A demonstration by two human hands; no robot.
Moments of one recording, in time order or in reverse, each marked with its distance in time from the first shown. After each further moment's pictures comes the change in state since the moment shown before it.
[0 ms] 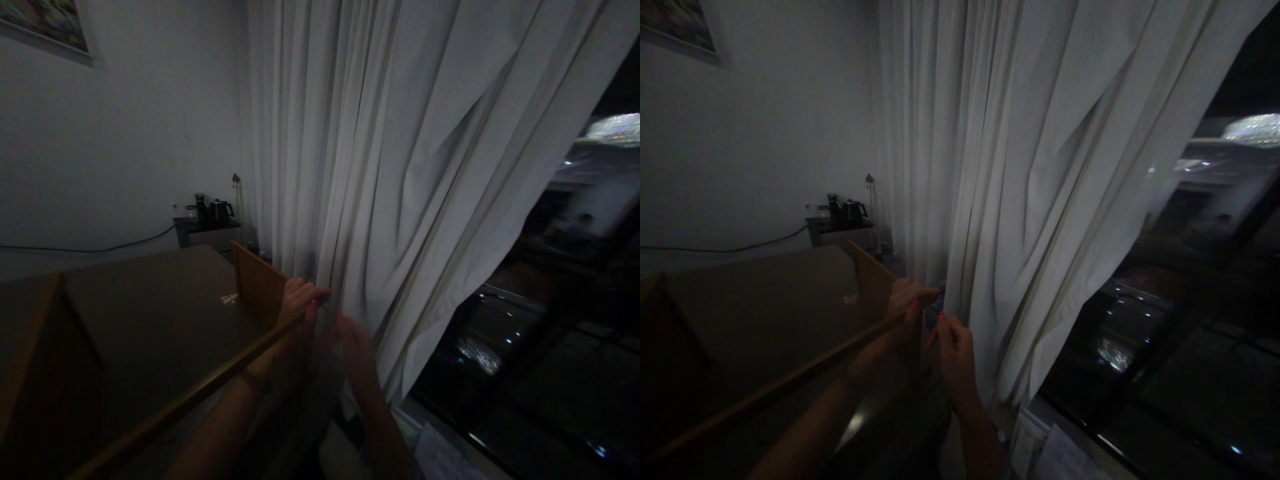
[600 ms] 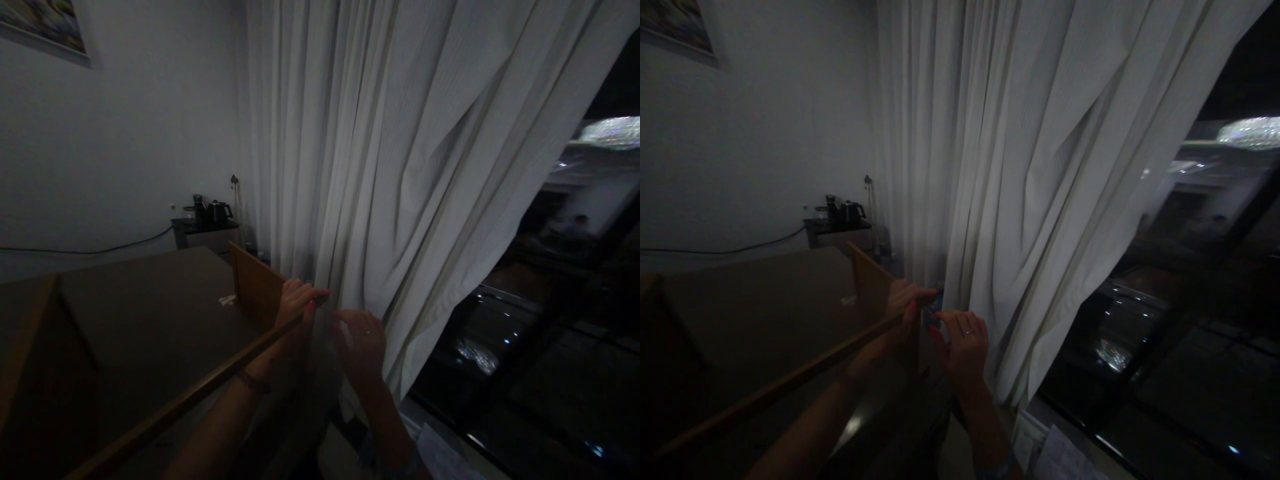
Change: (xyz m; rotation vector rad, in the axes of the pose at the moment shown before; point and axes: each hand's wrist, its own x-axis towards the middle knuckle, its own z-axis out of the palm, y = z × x) left_hand -0.001 0.000 -0.001 -0.016 0.002 0.026; right_hand 0.005 0.014 -0.019 -0.718 0.109 -0.664
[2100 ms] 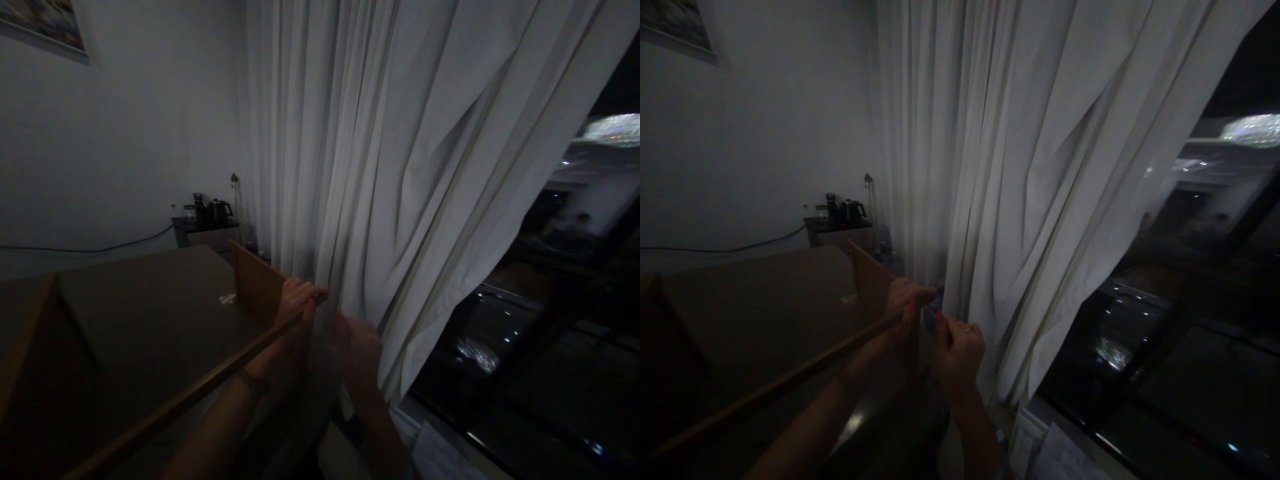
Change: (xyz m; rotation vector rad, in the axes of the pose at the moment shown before) left_hand -0.002 0.002 -0.001 0.012 -0.066 -0.104; right_hand 0.001 -0.017 0.007 -0.008 -0.032 0.294
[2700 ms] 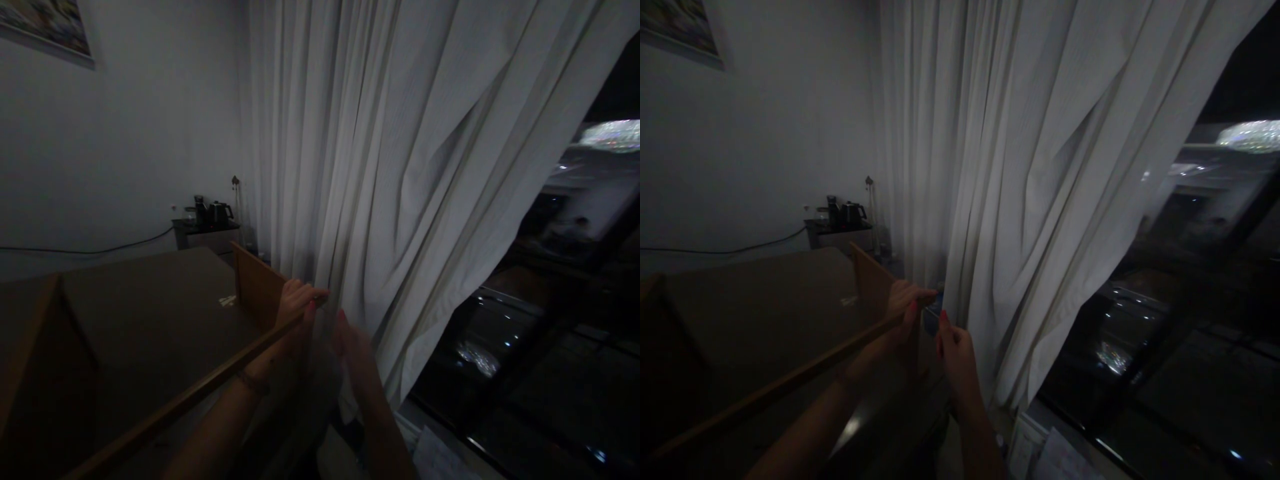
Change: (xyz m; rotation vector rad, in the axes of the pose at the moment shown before) left_hand 0.003 -0.009 0.006 0.034 0.107 0.146; right_hand 0.003 -0.006 -0.002 0.914 -0.324 0.672
